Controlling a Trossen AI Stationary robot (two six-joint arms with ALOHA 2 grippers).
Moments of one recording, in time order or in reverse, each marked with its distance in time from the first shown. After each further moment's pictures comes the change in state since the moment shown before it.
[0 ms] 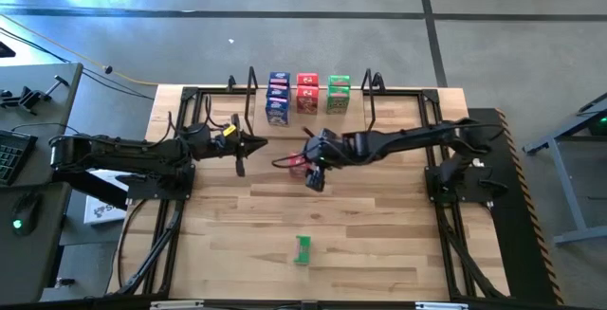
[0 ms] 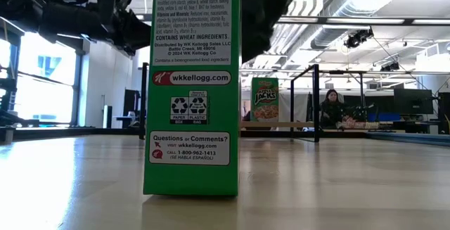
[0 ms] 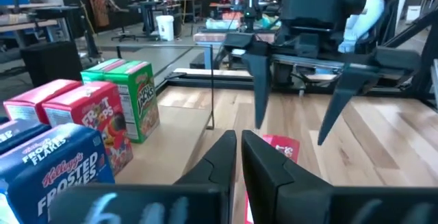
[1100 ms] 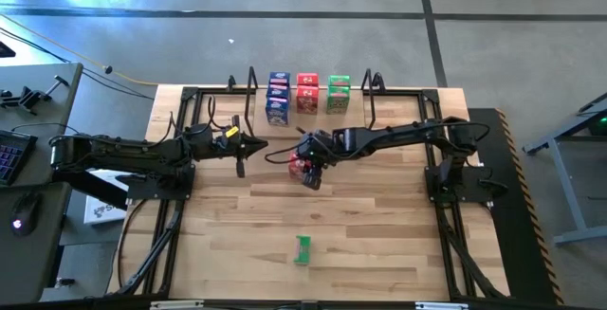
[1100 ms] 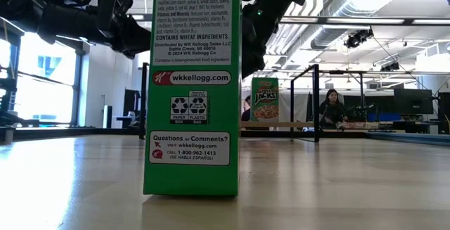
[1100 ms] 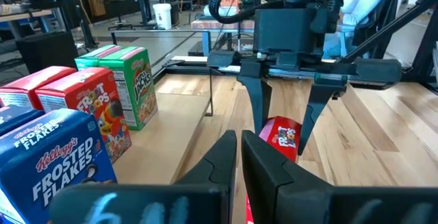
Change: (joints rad) left arm -0.001 0.004 0.000 -0.046 0.001 0.018; right arm -0.063 0.114 0.063 -0.054 -0.124 0.019
